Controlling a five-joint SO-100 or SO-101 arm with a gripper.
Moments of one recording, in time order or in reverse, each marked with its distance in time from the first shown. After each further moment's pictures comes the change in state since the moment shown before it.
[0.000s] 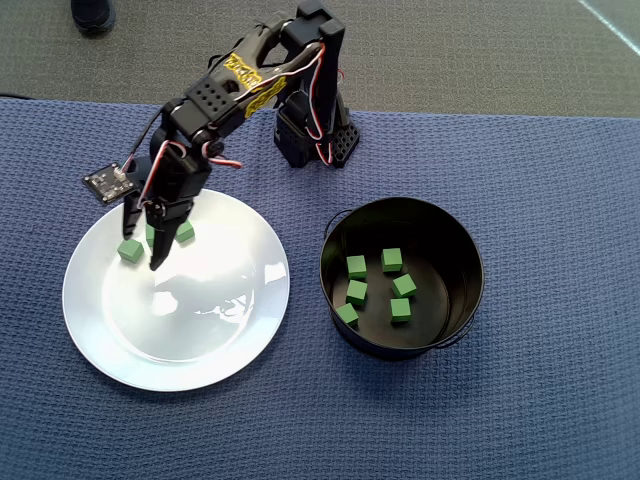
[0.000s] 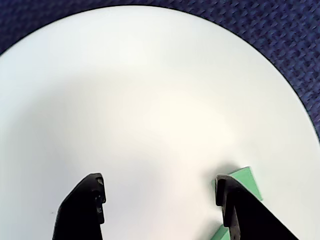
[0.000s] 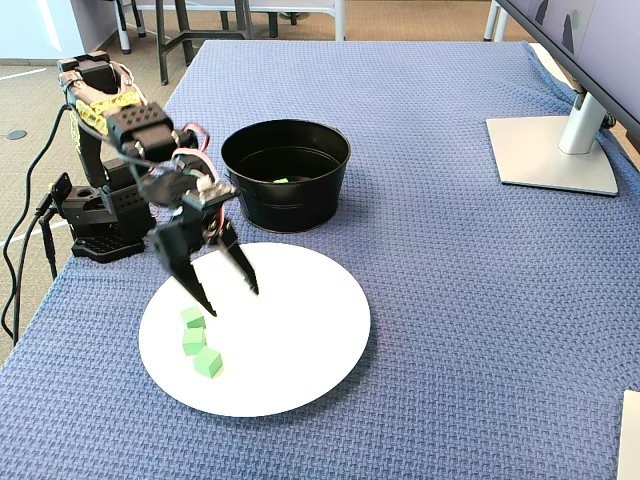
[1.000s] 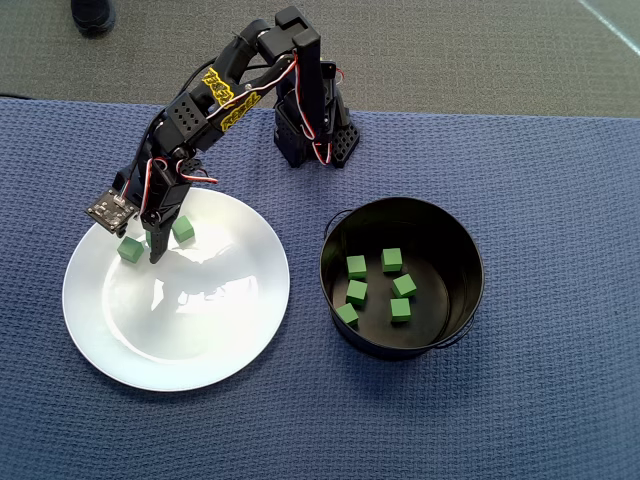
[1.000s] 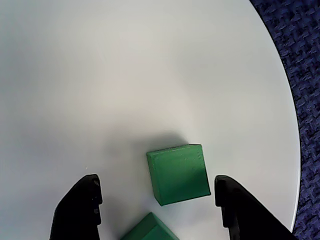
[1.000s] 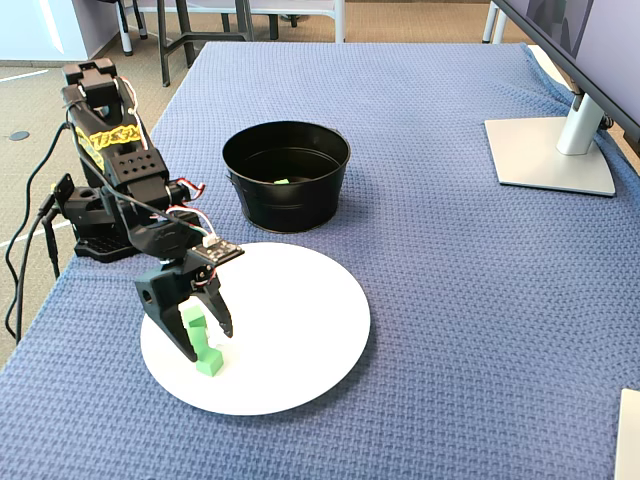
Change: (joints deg) arm 6.0 -10.4 5.6 -9.9 -19.2
